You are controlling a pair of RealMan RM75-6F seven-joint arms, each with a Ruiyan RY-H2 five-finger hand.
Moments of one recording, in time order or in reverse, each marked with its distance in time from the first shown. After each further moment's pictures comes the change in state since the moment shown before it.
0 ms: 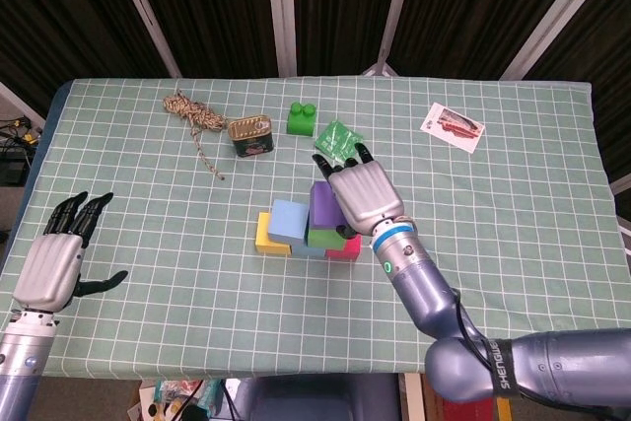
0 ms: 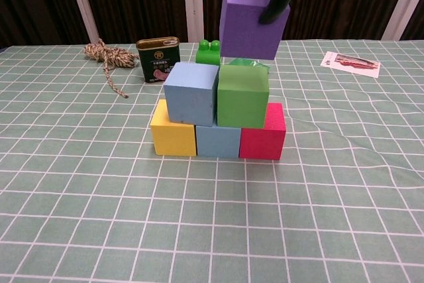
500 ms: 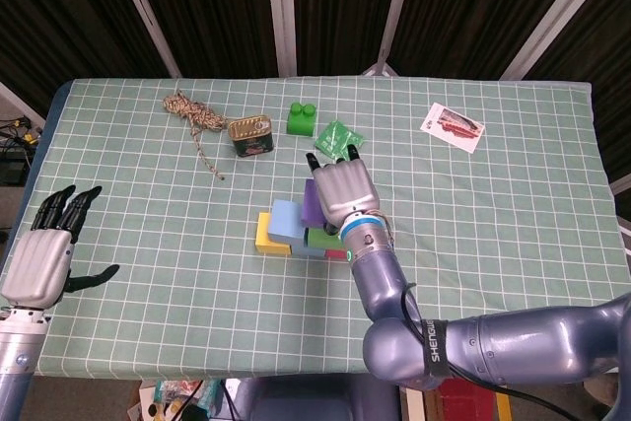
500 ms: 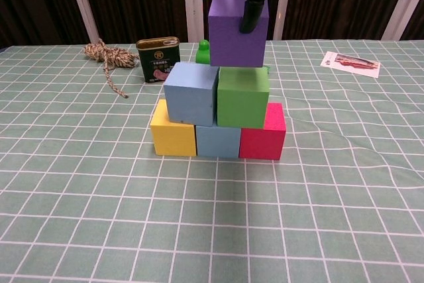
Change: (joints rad) left arm 0.003 0.013 -0.015 0.010 0.009 0.028 -0.006; right arm 0.196 -0.113 0.077 0.129 0.379 0.096 -0.170
